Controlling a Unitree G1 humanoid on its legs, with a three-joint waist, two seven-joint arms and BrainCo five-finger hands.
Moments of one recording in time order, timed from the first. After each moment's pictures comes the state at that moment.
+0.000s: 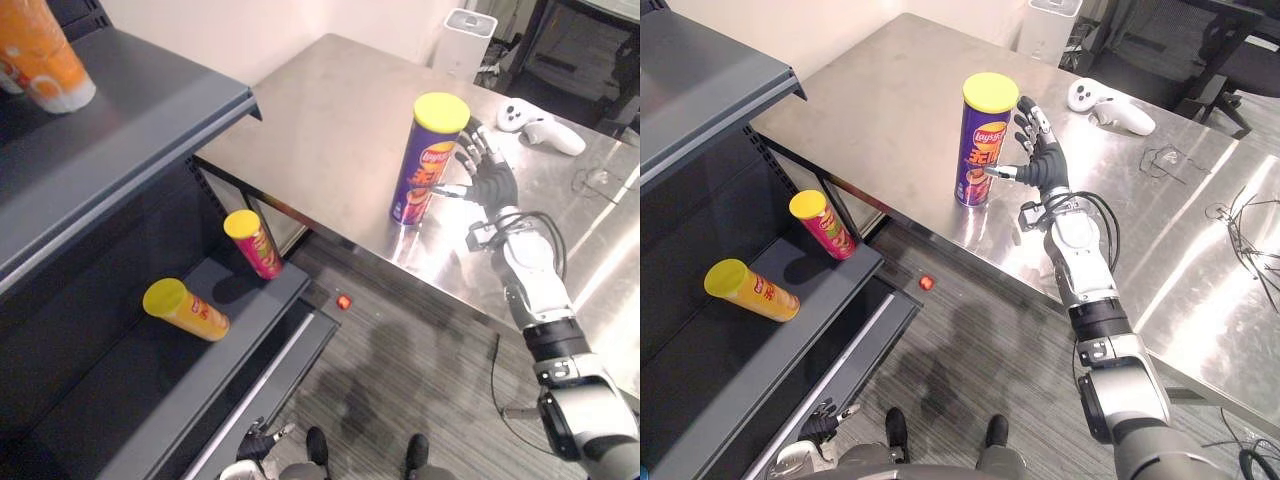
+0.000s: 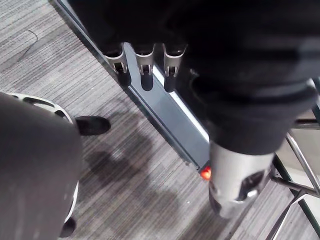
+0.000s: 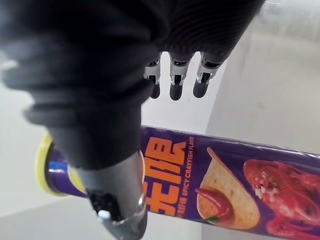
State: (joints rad) left arm 0.06 0.08 0.20 1.05 -0.11 -0.14 -0.01; right arm -0.67 -0.39 0.09 0.35 0.31 -0.16 0.03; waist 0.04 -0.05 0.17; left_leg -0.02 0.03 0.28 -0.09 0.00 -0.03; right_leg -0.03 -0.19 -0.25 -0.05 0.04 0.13
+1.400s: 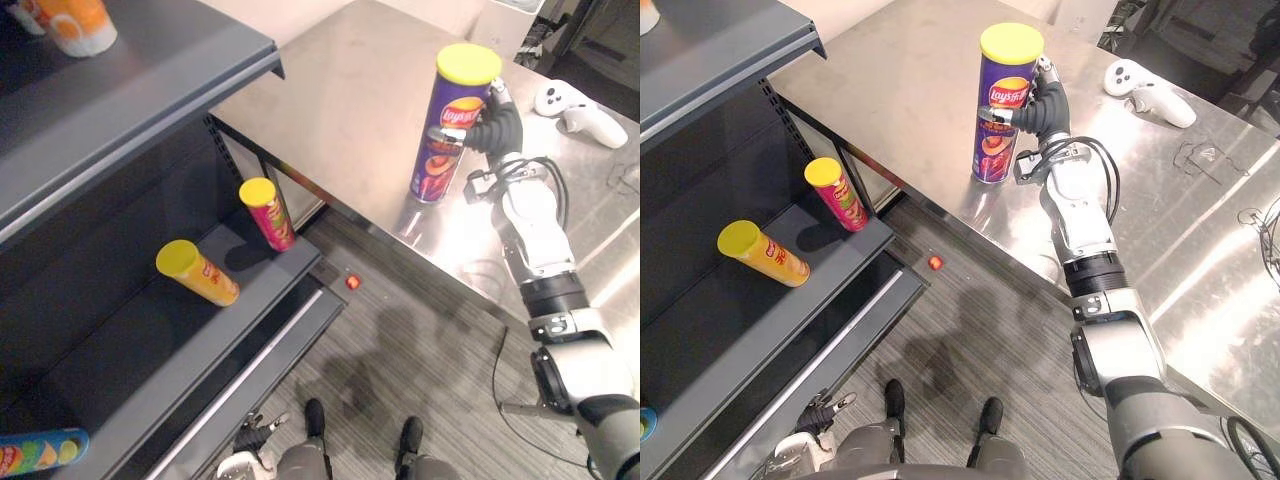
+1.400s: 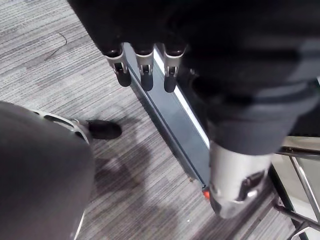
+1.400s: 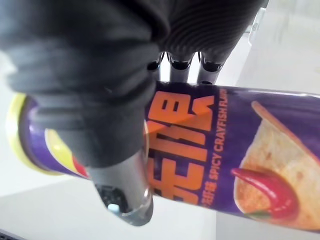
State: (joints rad) left arm 0.05 0.08 0.21 1.01 -0.15 -0.14 0.00; right arm -0.90 -0.40 0.09 0.42 0.25 -0.13 -0.01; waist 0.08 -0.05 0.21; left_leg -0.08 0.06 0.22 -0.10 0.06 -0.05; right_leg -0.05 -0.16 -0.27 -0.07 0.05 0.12
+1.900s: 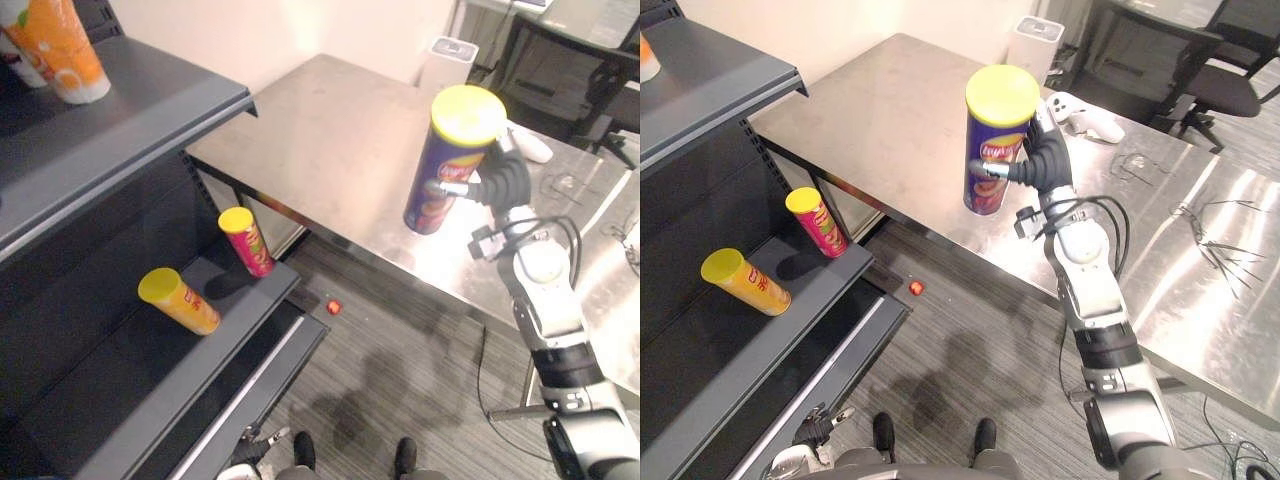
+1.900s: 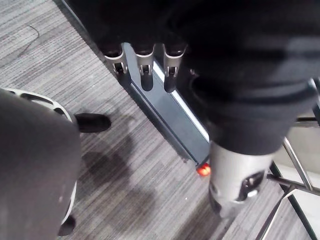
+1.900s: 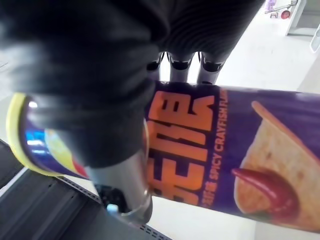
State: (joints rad) left arm 0.08 0.08 0.22 1.04 -0.07 -0.14 0.01; right arm -0.45 -0.39 0.05 -0.10 0.24 -0.18 0.07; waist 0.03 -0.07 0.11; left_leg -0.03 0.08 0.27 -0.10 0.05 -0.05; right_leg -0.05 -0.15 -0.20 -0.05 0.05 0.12
